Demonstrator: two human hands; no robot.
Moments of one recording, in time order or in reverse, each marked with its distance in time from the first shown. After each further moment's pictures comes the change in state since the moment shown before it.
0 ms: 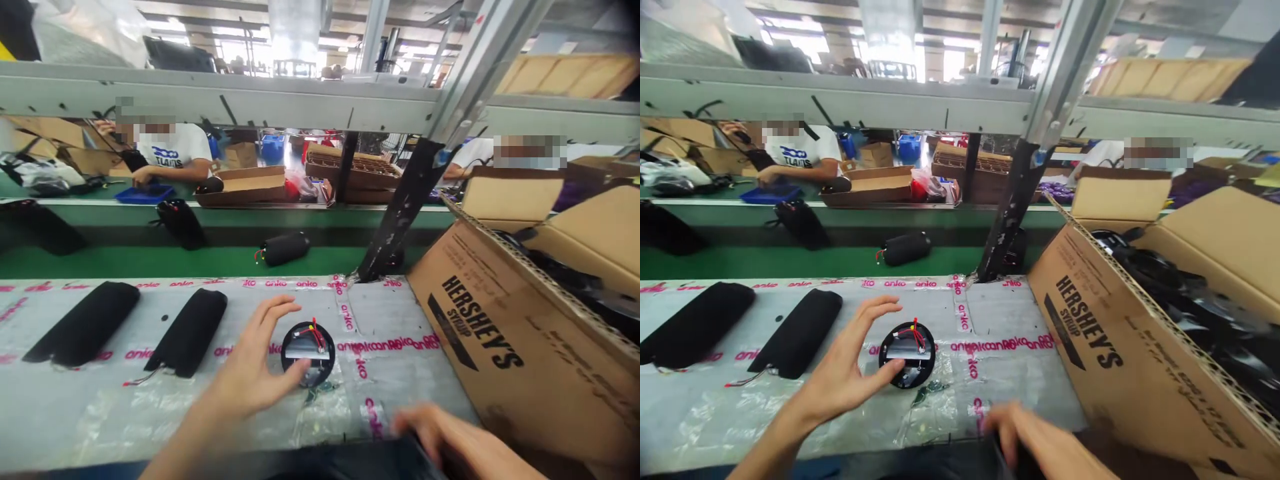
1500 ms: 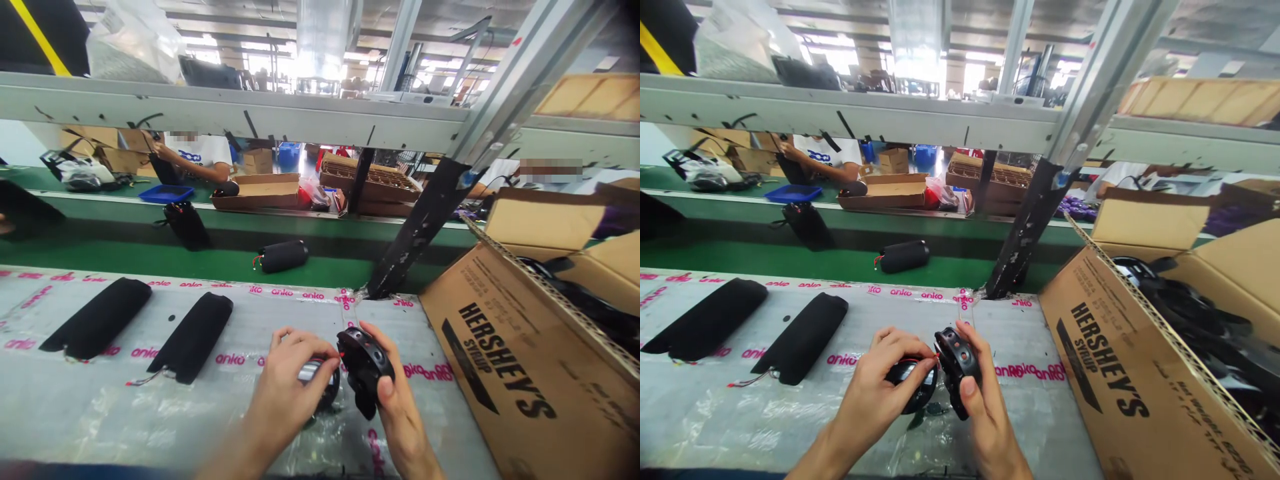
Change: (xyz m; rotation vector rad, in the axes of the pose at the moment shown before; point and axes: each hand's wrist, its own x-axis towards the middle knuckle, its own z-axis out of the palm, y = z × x) left_hand 0.016 0.034 0.045 -0.086 0.216 0.065; right_hand 0.049 -0.032 0.064 0.834 0.059 0.075
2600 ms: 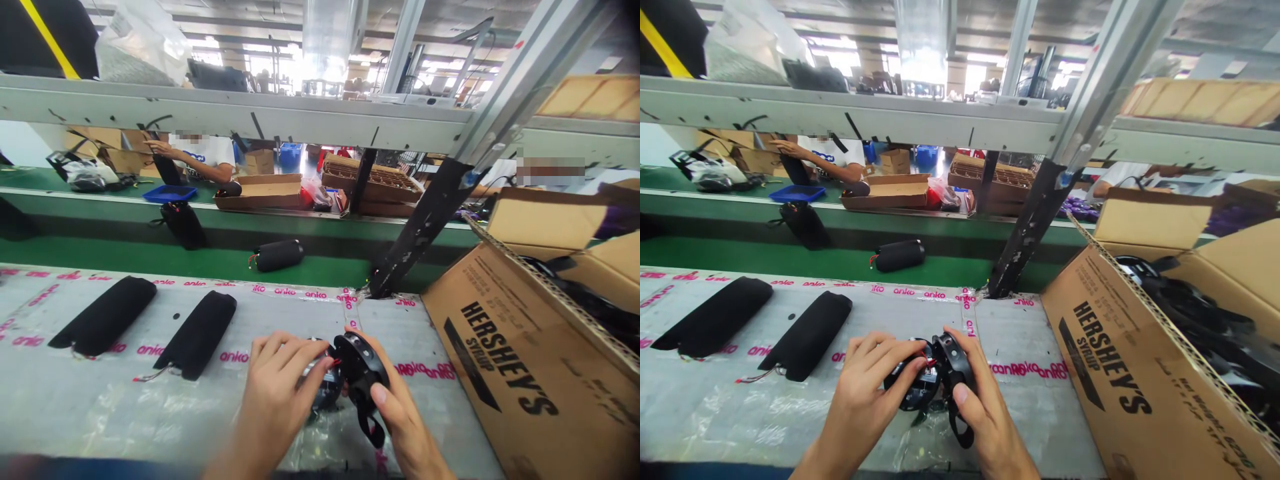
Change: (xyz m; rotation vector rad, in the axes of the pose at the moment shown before) left_hand -0.012 0.008 -0.016 0.324 0.093 0.117; right_hand -0.005 -0.019 0.003 0.014 -0.039 0.133
